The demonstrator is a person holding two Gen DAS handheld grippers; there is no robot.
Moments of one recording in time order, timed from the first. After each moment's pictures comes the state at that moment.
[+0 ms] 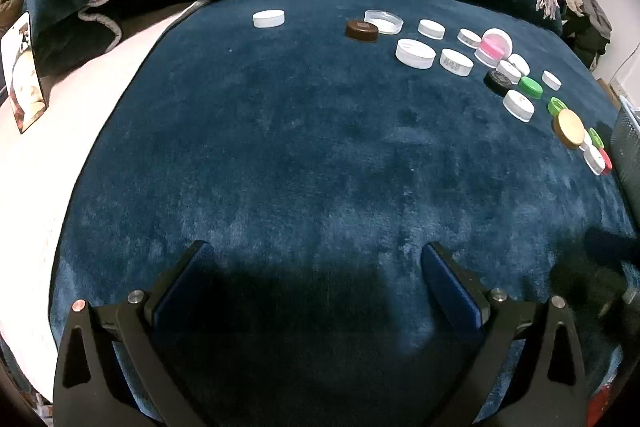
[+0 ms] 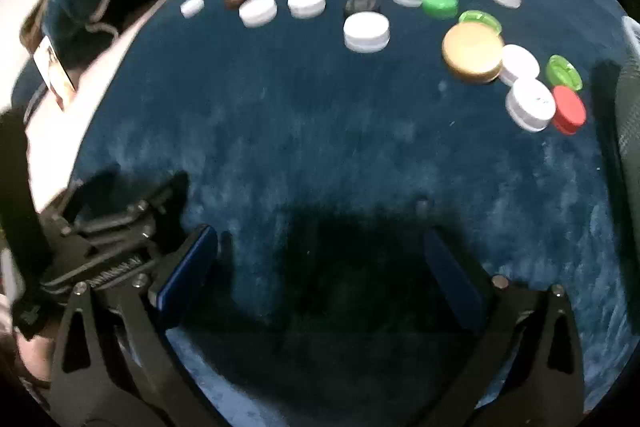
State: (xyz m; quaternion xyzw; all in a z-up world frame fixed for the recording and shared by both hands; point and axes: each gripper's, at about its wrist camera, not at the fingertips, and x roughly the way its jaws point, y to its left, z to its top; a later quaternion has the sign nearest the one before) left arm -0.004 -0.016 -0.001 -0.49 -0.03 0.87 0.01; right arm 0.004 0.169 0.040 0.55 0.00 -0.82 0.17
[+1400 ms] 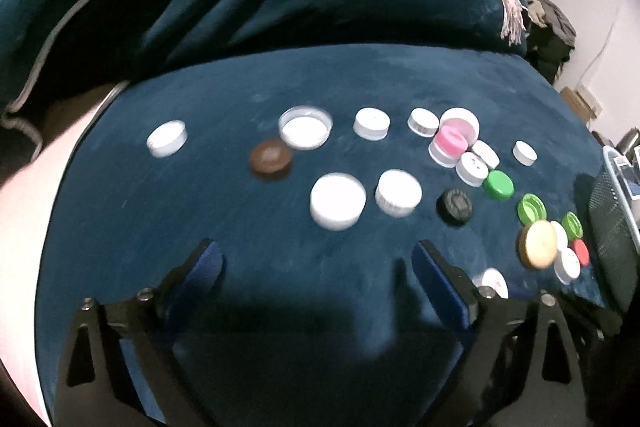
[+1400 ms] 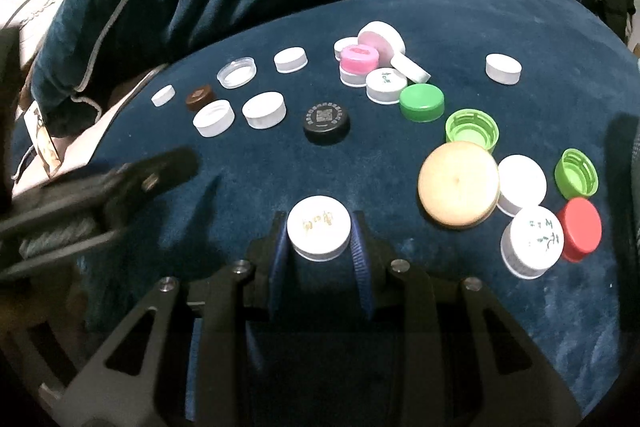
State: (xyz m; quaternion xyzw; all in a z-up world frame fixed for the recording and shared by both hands) left arm -0.114 0.033 0.031 -0.44 -0.03 0.89 0.09; right arm -0.051 0.172 0.029 0.45 -0.02 -0.88 0.17
